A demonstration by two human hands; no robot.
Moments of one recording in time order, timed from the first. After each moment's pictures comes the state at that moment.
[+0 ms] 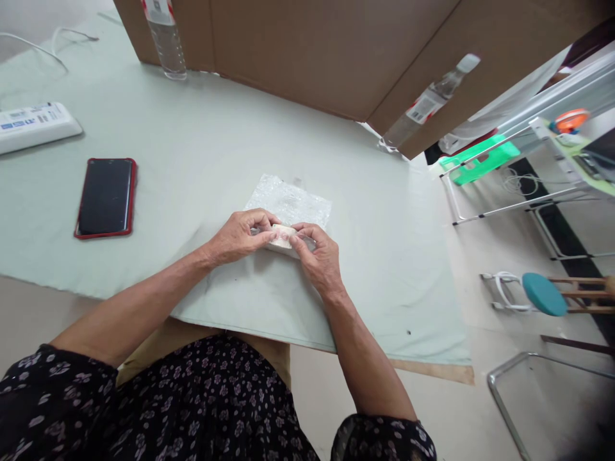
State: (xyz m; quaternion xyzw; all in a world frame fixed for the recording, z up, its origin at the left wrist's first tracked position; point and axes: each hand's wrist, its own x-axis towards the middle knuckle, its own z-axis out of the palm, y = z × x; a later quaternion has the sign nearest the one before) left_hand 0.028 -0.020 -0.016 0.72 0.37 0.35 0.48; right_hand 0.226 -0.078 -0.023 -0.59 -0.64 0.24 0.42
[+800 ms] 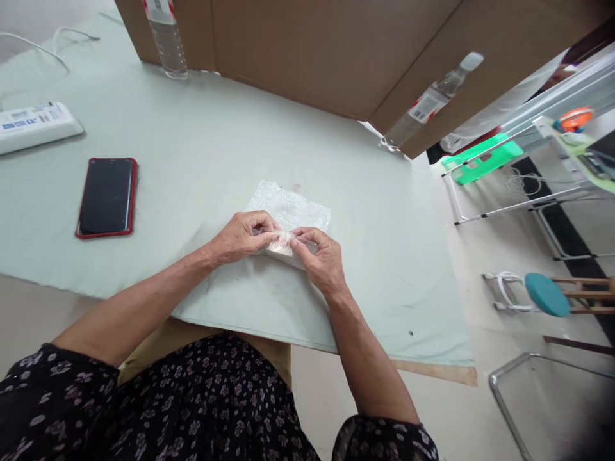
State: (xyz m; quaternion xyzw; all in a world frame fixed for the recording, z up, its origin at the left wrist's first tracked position) left_hand 0.030 -0.020 -0.010 0.70 0.38 0.33 0.51; right_hand 0.225 -0.080 -0.016 -0.58 -0.60 0.32 0.45
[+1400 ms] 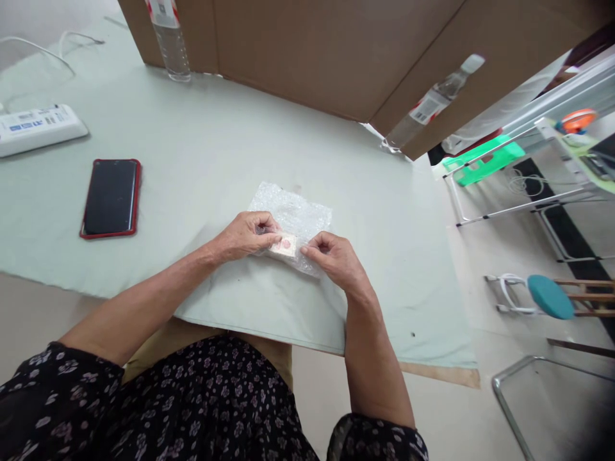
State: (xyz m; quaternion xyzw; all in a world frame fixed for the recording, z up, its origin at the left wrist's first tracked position) left_hand 0.032 -0.015 -0.012 0.68 0.39 0.31 0.54; right_hand 0.256 -0.077 0.001 -0.64 -0.63 0.35 0.29
